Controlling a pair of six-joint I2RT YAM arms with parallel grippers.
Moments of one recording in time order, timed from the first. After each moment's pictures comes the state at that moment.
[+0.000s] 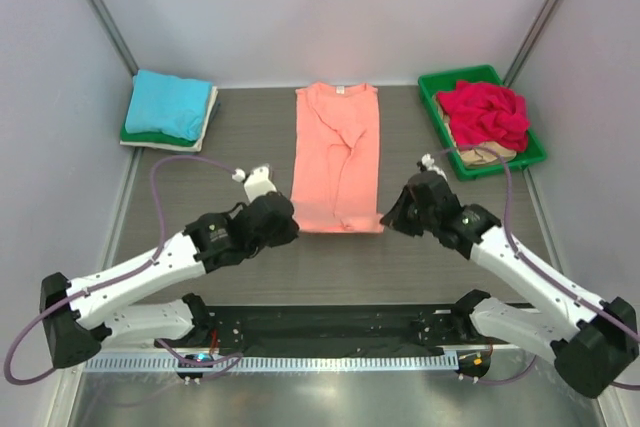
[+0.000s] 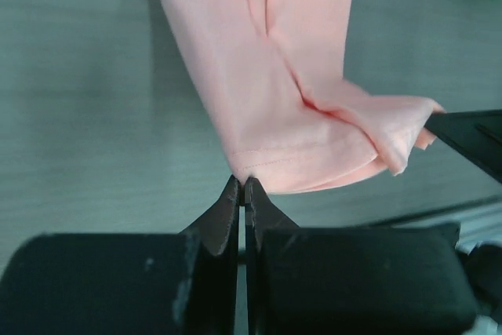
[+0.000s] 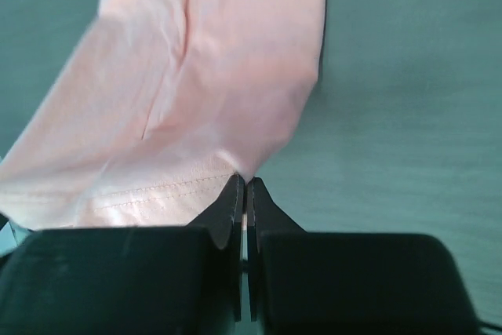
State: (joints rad) left arm -1.06 1.03 0.87 -0.67 -0.43 -1.10; right arm 0.64 0.92 0.68 -0.58 0.04 0.91
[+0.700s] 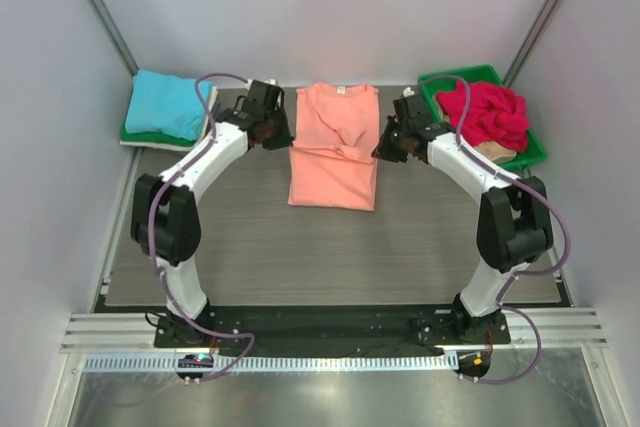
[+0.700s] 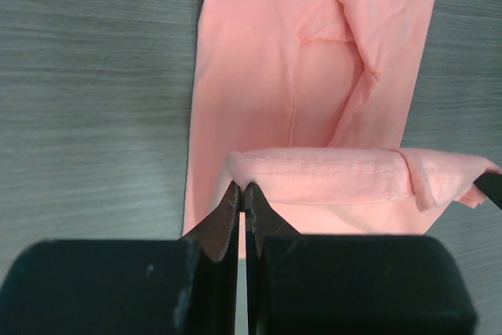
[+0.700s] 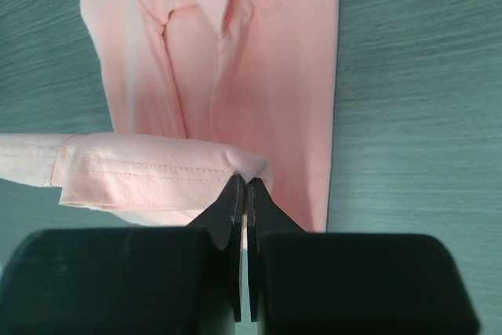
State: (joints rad) left arm -0.41 1.80 1.54 -0.55 -0.02 -0.56; right arm 0.33 1.71 1.32 -0.44 -0.05 0.66
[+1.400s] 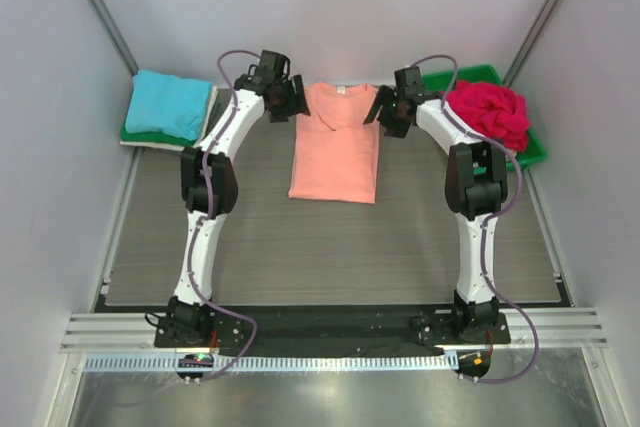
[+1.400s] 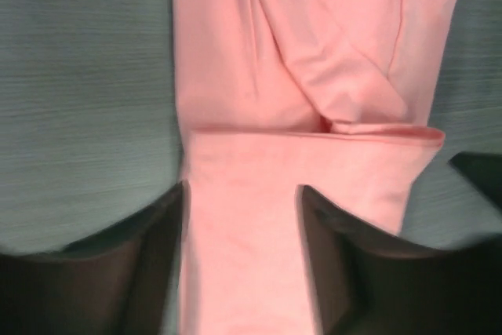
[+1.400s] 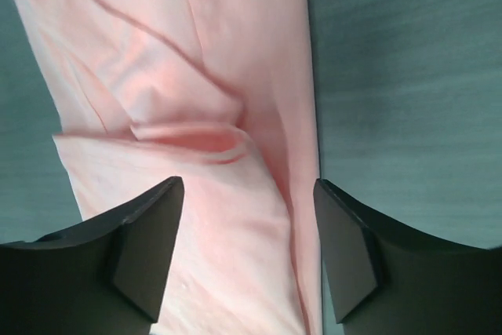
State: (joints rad) left arm -0.33 2.41 2.33 -0.77 0.12 -0.49; right arm 0.21 2.21 1.83 -0.50 -0.12 0.62
